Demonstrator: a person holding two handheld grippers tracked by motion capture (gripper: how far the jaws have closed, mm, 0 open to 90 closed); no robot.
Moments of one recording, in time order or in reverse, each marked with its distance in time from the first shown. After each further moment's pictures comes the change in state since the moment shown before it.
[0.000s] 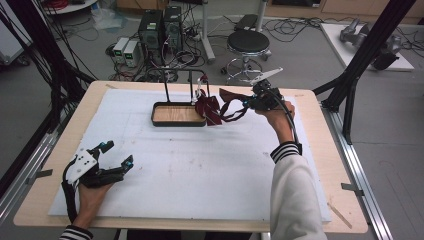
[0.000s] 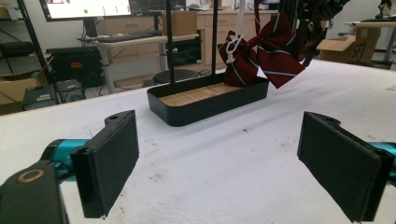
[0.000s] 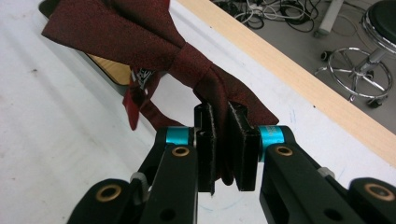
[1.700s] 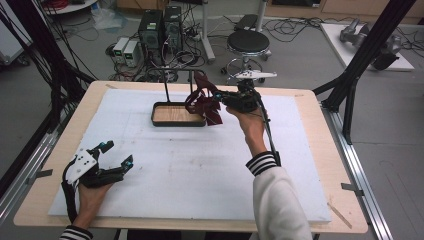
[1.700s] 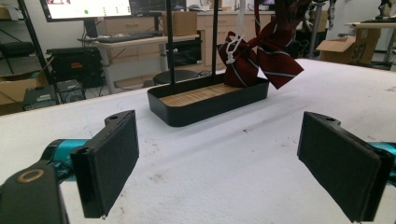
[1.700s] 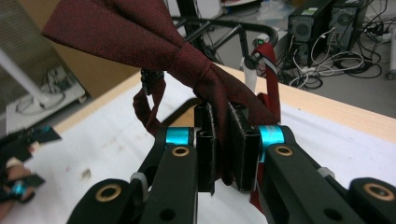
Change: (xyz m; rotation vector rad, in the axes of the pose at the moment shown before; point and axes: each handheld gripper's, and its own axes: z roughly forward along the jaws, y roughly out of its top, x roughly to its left) left arm 0.000 0.000 0.000 -0.003 0.002 0.000; right arm 0.071 0.029 -0.007 -0.340 0.208 0.280
